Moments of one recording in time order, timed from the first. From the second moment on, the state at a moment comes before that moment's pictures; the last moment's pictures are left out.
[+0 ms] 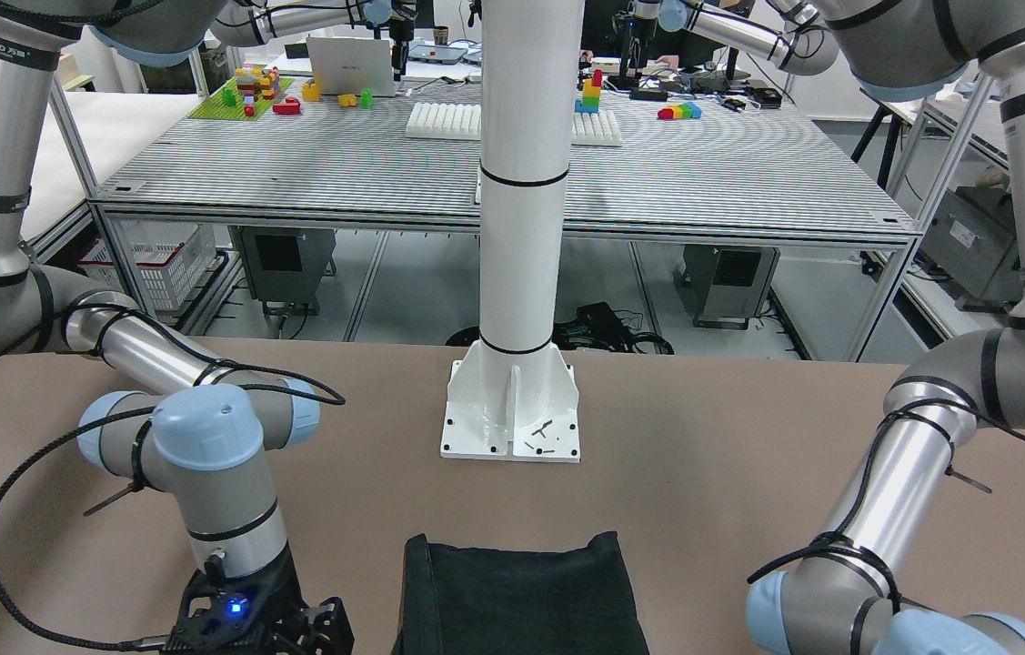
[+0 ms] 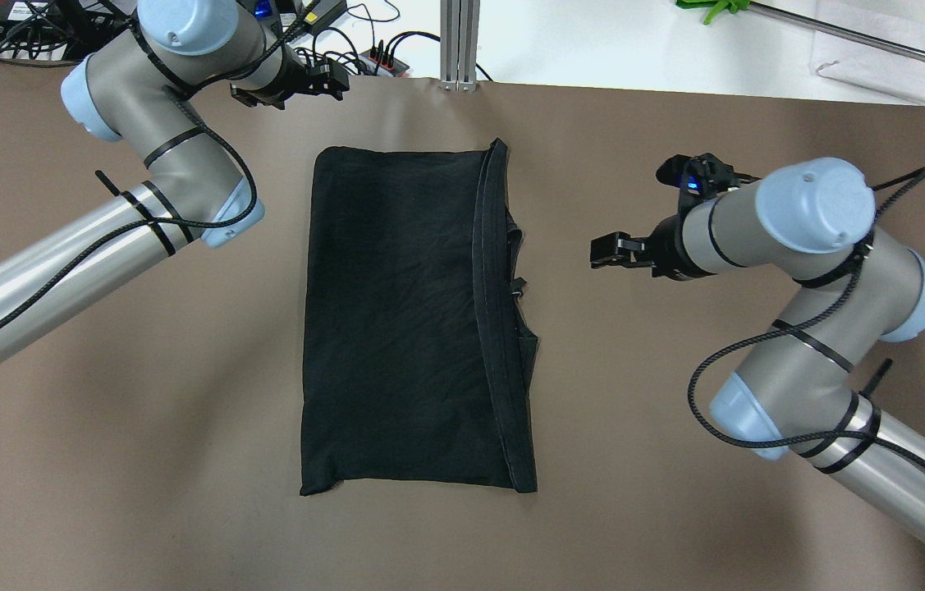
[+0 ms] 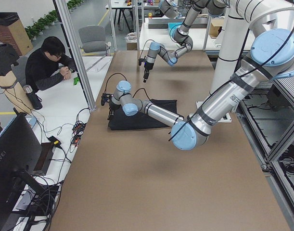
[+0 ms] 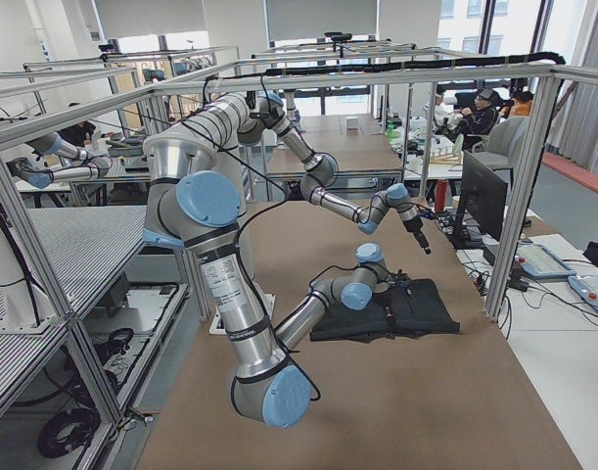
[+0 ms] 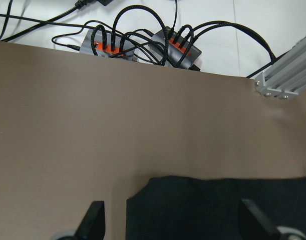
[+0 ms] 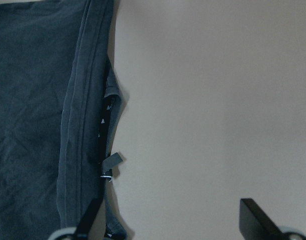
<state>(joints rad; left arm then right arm) -0.99 -2.39 -1.15 -2.21 -1.90 -1.08 0.80 -1.05 1.76 -1.35 1.87 1.04</state>
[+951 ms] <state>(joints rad) -1.05 -2.29 -1.16 -2.33 -1.99 -1.01 0.64 -0.74 1.38 -1.41 1.67 0.97</state>
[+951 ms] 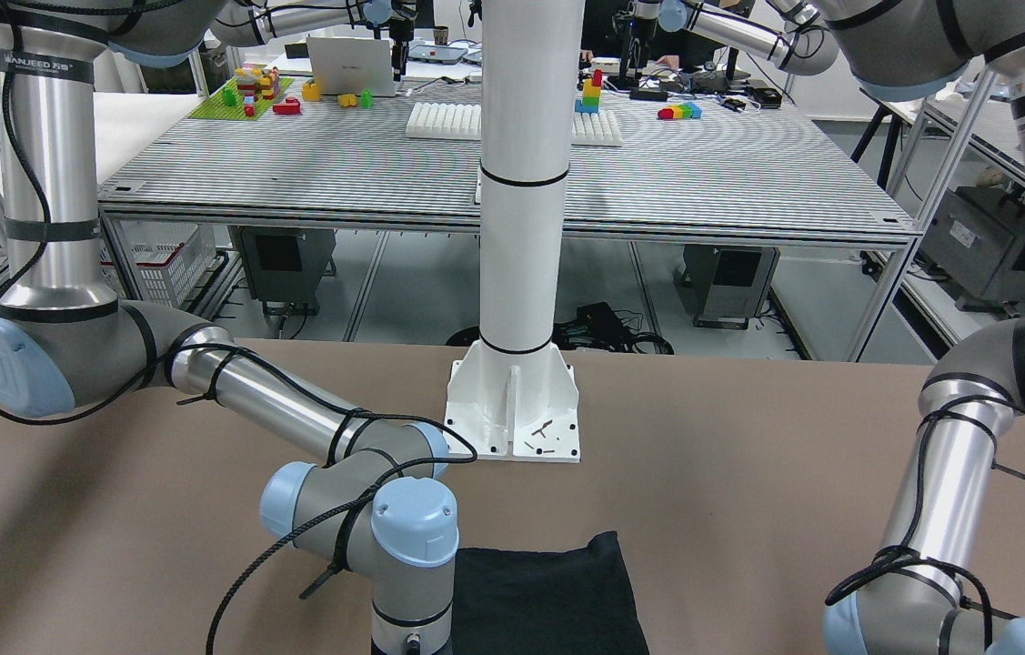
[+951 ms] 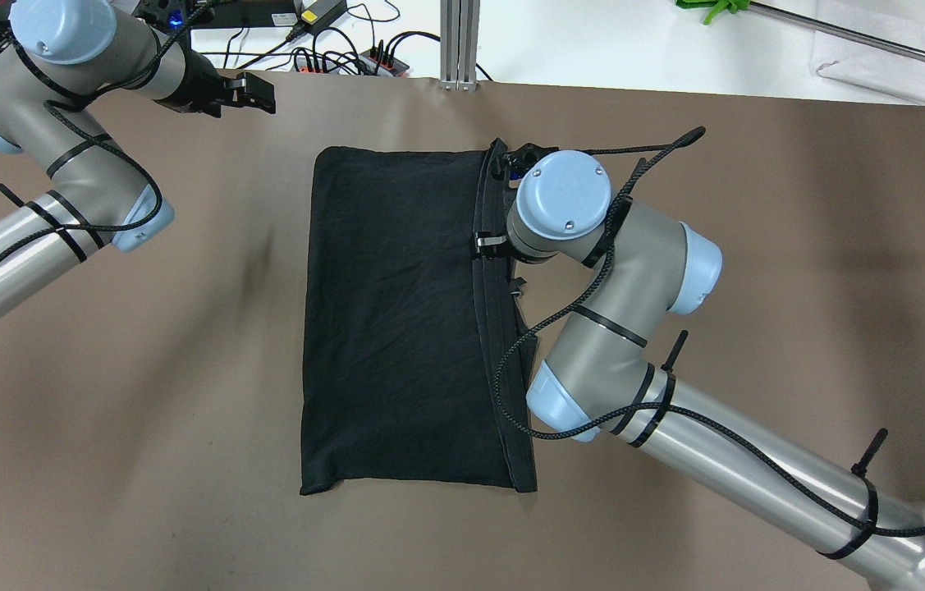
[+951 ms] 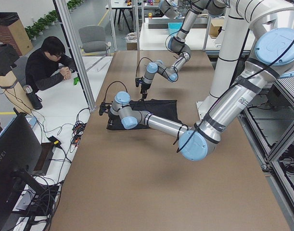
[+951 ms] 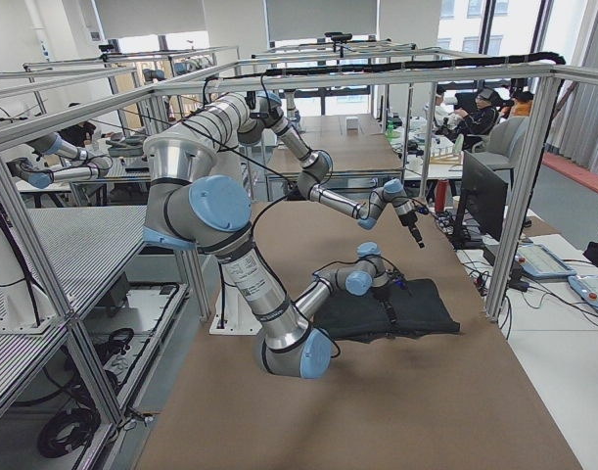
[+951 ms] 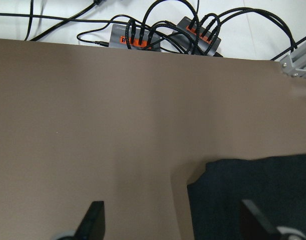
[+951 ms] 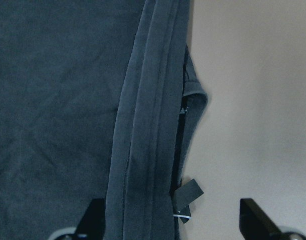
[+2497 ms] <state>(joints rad) -1.05 -2.29 -1.14 -2.33 -1.99 -1.02 0.60 -0.67 1.20 -1.38 1.59 1.05</state>
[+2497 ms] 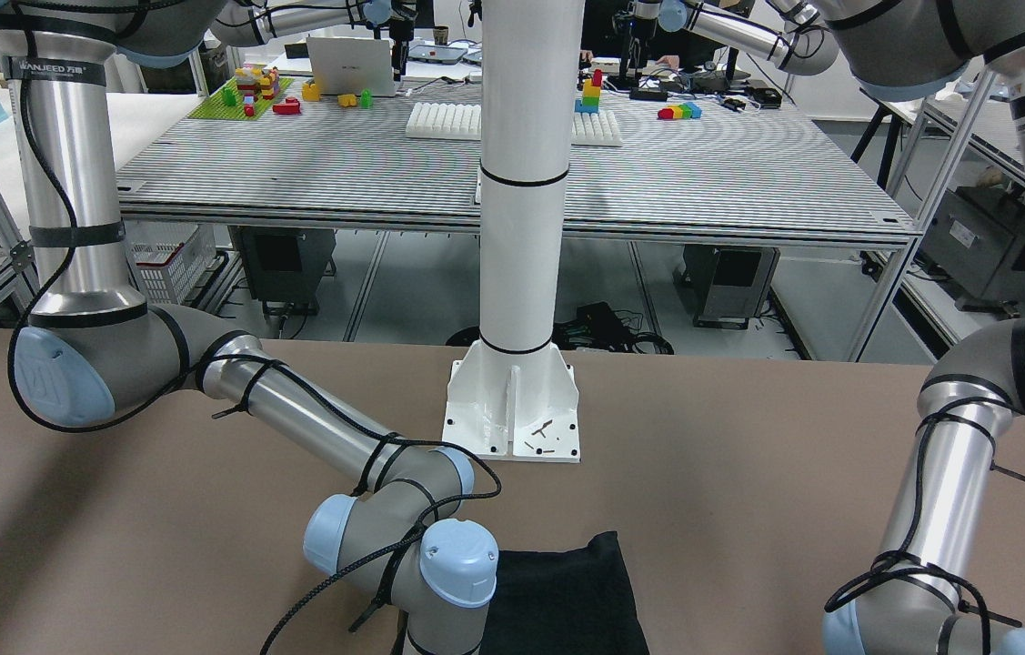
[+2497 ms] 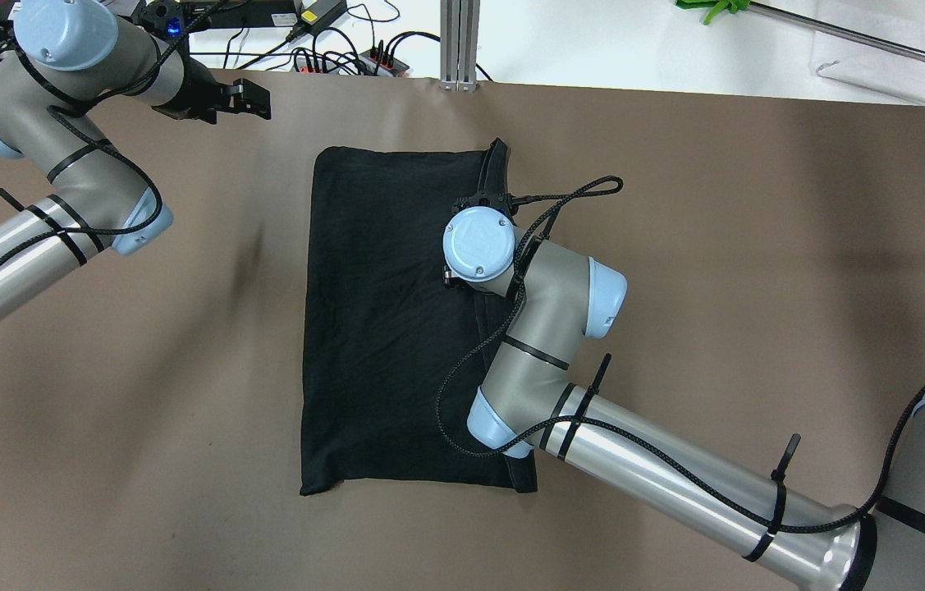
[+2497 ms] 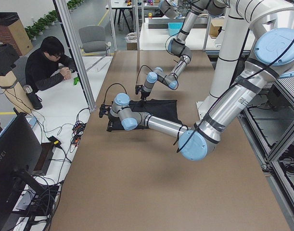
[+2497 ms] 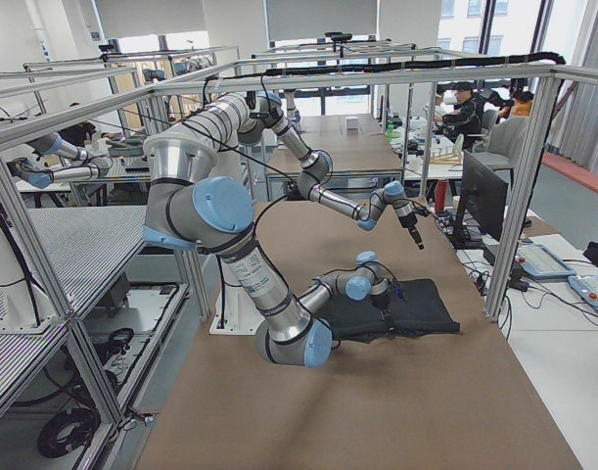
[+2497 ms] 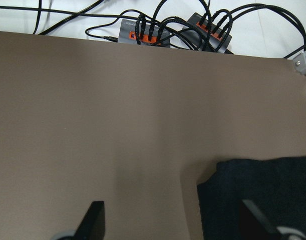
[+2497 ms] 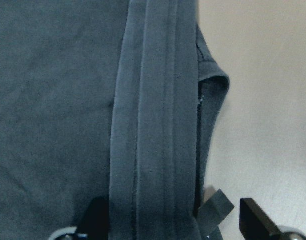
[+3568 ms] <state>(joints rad) -1.03 -2.30 -1.14 -2.33 -1.98 -1.06 0.62 -0.72 1.21 -1.32 1.59 1.04</state>
